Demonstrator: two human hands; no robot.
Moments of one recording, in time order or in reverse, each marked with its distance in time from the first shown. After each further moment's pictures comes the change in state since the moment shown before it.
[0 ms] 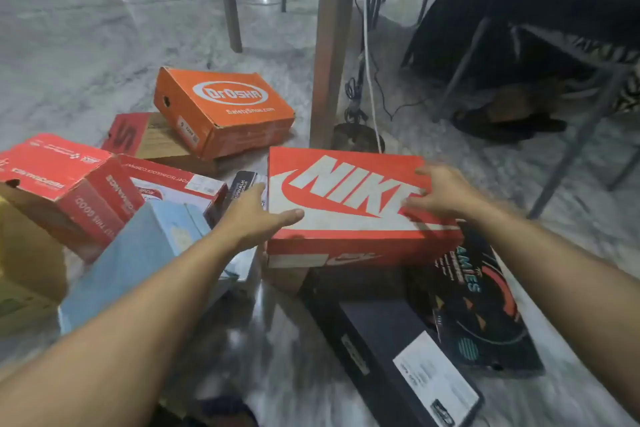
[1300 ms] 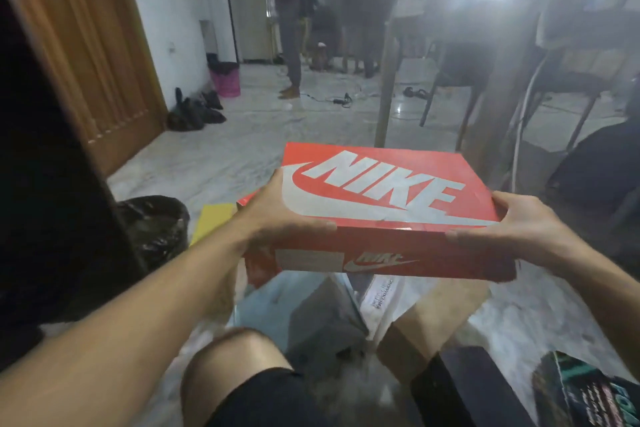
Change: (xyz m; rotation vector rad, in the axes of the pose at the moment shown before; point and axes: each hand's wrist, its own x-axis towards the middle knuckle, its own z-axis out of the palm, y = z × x) left_hand -0.175 0.022 -0.198 -0.119 0.390 0.242; right_hand -0.110 -0.190 -0.087 0.489 0.013 -0.376
